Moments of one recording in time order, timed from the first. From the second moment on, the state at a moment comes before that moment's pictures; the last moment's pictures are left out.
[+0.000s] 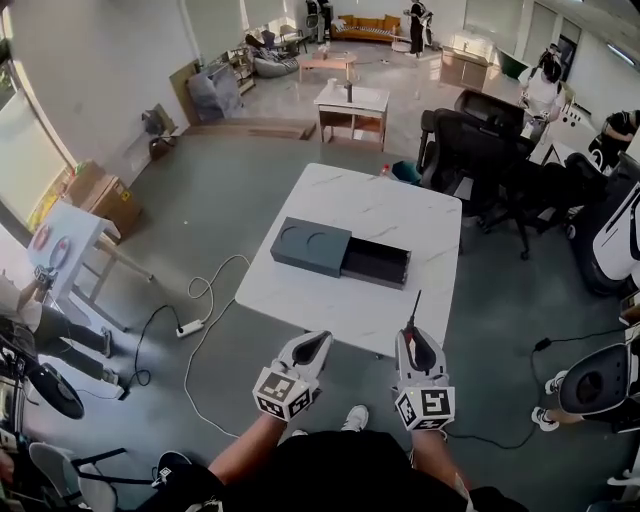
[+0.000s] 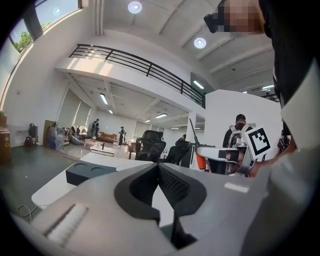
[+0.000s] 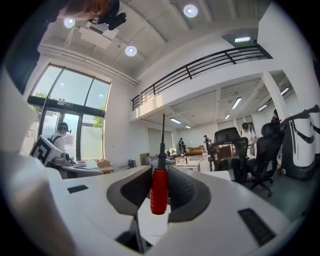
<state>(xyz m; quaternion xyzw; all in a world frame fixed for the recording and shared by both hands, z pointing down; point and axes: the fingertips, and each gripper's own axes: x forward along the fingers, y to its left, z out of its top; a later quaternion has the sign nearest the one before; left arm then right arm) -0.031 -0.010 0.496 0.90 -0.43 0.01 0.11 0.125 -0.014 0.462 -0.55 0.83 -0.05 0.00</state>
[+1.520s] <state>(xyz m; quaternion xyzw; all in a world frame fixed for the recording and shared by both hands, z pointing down) -0.036 -0.238 0.510 0.93 -0.35 0.02 0.13 0.113 -0.209 0.507 -0.58 0.81 -0.08 -0.08</state>
